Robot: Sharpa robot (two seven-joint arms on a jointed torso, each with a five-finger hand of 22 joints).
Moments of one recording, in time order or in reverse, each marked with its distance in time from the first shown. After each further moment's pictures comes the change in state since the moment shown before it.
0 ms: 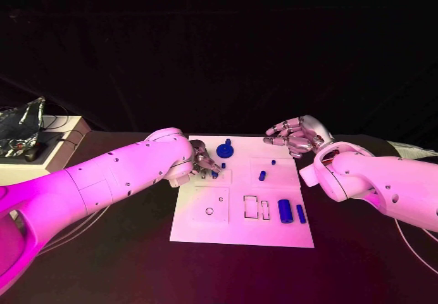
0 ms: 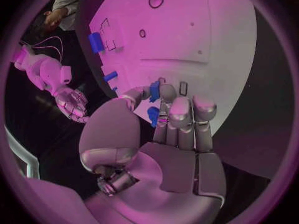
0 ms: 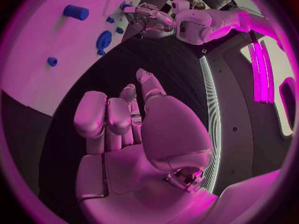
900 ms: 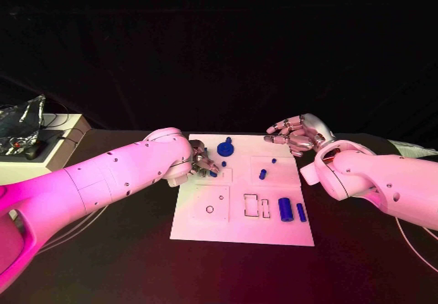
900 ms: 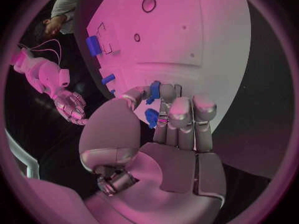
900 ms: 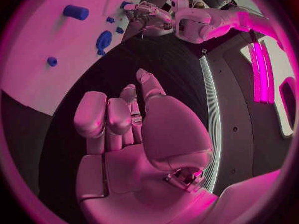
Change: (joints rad) left arm -0.005 -0.009 -0.003 0.003 -0.014 0.009 0.003; left_hand 0.008 0.000 0.000 0.000 -0.001 -0.001 0.001 -0.002 0.002 -0.001 -0.001 0.000 -0.007 0.000 0.000 0.000 -0.007 0.000 0.004 0.004 0.000 0.007; right arm 0.000 -0.002 0.000 0.002 0.001 0.000 -0.001; right_hand 0.000 0.000 0.000 0.000 0.000 0.002 0.002 -0.006 0.000 0.000 0.000 0.000 0.000 0.000 0.000 0.000 0.000 0.000 0.000 0.000 0.000 0.000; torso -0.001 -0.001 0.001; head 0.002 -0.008
